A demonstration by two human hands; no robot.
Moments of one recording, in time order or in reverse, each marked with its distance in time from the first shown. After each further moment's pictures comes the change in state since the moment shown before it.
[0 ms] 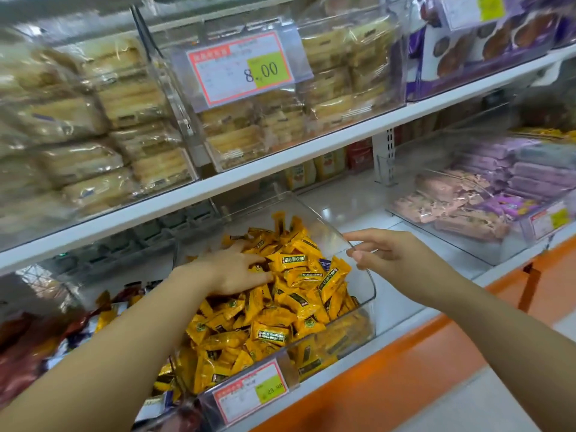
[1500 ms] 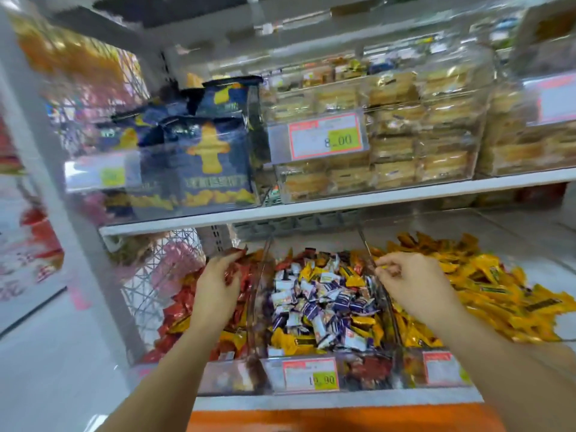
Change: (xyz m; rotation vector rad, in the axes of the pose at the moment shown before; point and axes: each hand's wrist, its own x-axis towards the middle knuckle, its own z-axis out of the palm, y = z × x) left_hand -0.194 -0.207 0.149 -0.834 1.023 -0.511; right_hand 0.019 -0.141 0.198 -0.341 0.052 -0.141
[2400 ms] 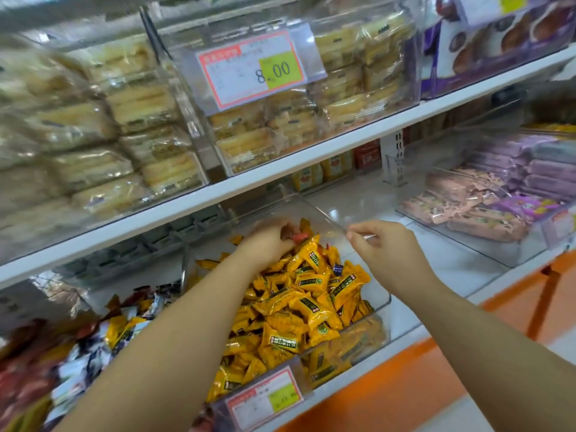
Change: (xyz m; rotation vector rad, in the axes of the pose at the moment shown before) left_hand 0.024 0.276 0.250 0.164 -0.790 0.474; right_hand -0.004 0.181 -0.112 0.250 0.280 0.286
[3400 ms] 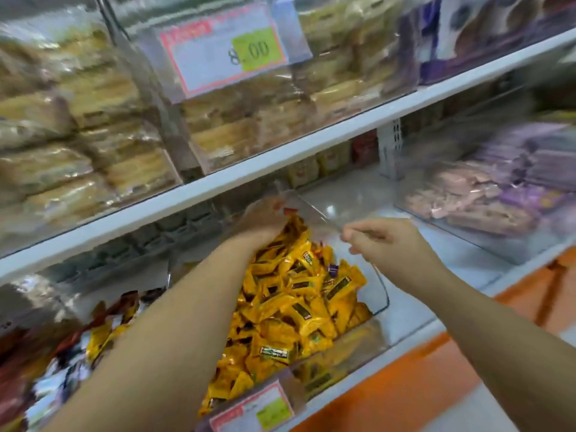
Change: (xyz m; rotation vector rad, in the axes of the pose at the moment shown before) left_hand 0.032 0.000 -0.001 -0.121 0.133 -0.109; right_hand 0.009 0.010 -0.005 0.193 -0.116 -0.040
